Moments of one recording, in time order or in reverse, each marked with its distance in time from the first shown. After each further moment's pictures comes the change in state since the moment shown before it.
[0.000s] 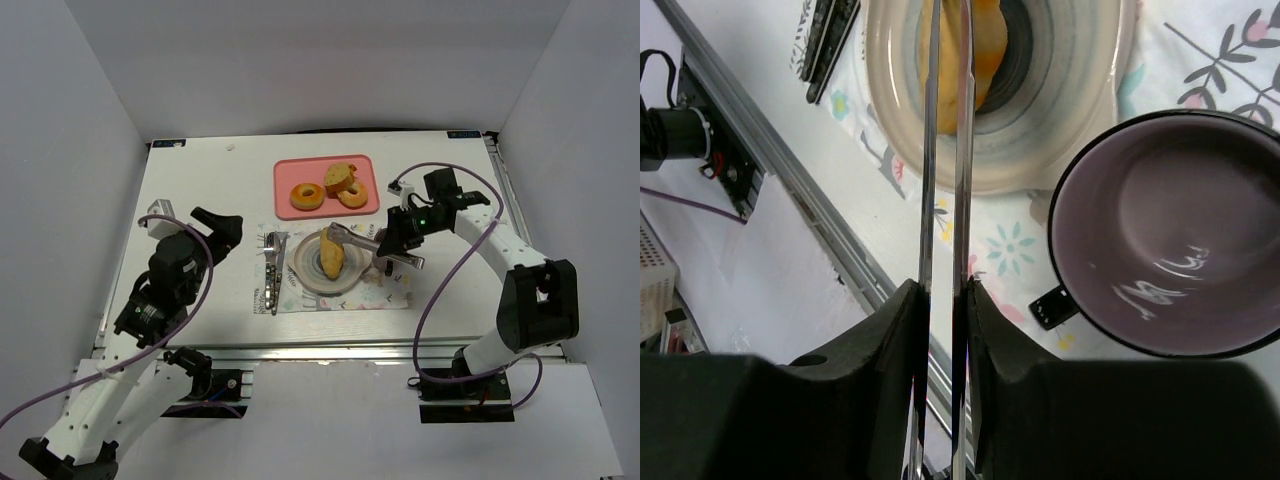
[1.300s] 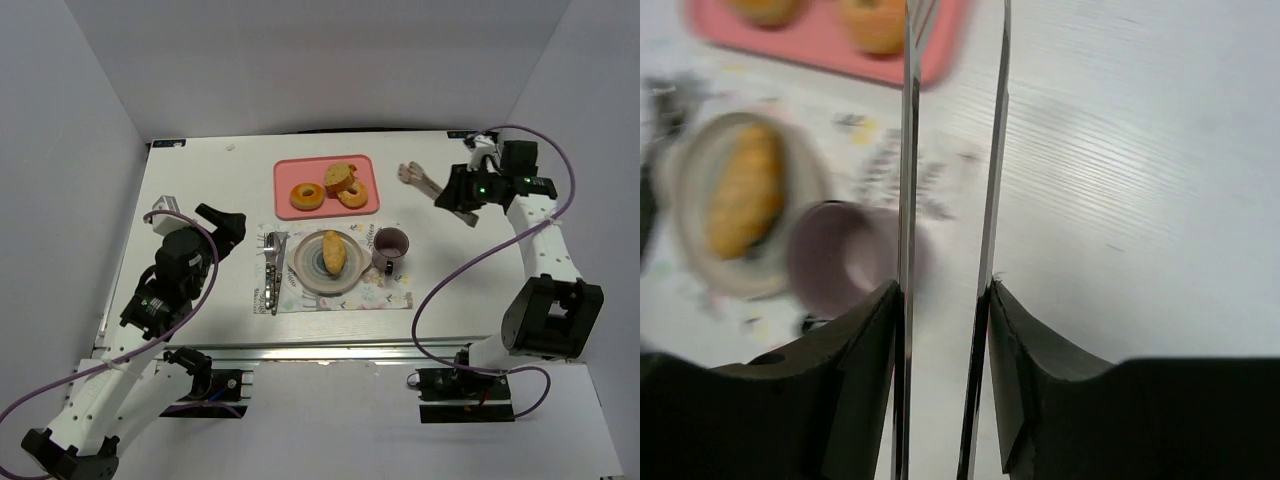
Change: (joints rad) left arm 0.000 0.034 -0.004 0.026 -0.009 -0.010; right arm -0.326 -0.039 0.206 0.023 0.117 -0.090
